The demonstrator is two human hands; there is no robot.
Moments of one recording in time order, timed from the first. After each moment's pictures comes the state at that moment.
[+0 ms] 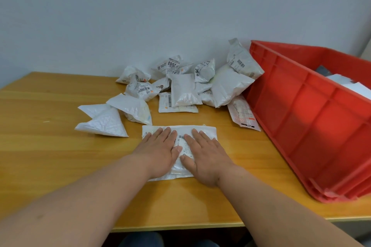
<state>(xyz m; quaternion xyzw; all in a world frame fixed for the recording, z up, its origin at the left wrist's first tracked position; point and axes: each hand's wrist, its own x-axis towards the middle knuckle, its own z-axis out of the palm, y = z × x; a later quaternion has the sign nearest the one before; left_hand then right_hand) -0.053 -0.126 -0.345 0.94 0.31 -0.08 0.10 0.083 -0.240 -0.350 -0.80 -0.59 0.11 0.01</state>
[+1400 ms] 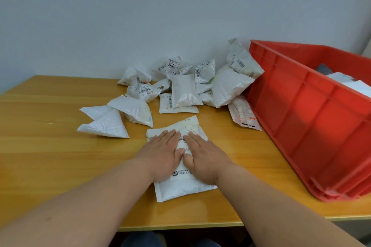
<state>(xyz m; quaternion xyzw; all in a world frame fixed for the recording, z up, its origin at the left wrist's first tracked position) -0.050 -0.130 -0.351 0.95 0.29 -0.05 0.11 0.078 -0.237 -0.346 -0.79 -0.60 0.12 0.04</state>
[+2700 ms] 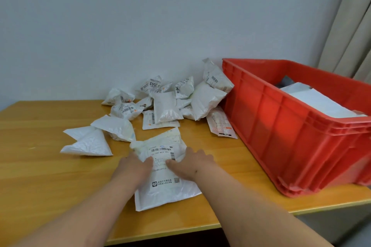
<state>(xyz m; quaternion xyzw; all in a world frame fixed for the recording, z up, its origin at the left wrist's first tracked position) -0.057 -0.147 -0.336 0.74 0.57 0.12 0.35 0.073 -0.251 -0.305 -0.90 -0.36 0.22 0.07</state>
